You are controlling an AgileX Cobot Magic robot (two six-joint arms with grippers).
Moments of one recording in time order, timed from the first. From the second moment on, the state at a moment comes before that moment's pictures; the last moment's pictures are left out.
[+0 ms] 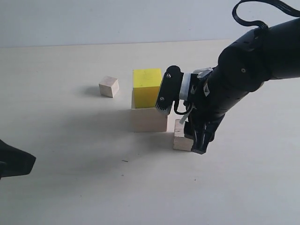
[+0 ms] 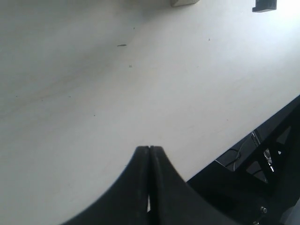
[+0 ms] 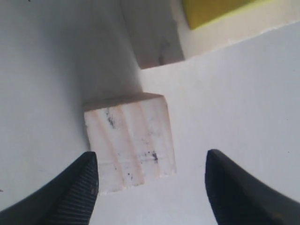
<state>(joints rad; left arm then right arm) -0.57 0.89 -0.67 -0.38 0.94 0.04 0.61 1.72 -0.94 -0.13 0.51 -0.58</state>
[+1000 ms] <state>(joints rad) -0.57 0.89 -0.67 -0.37 0.92 0.04 0.61 1.65 -0.94 -0.05 0.51 -0.58</state>
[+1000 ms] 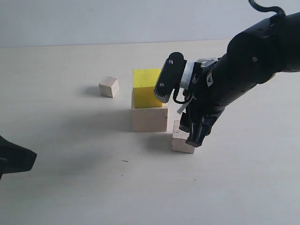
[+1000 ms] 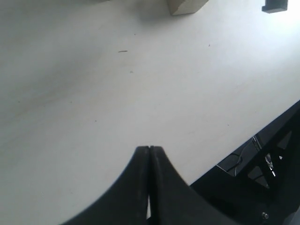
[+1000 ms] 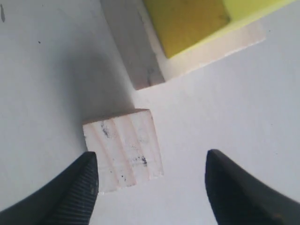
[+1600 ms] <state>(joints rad) -0.57 0.89 -0.67 -0.37 0.91 0.04 0.61 1.68 -0.94 0.17 0.48 -0.83</state>
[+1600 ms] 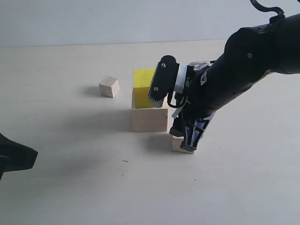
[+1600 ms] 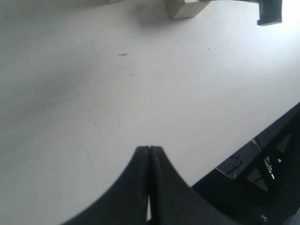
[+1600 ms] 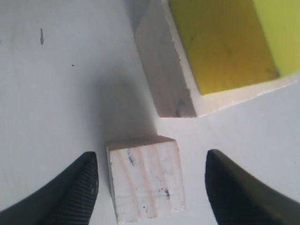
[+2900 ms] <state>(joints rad) -0.57 0.89 -0.67 -0.39 0.90 0.05 0.47 1.81 -1.05 0.38 0.87 -1.20</state>
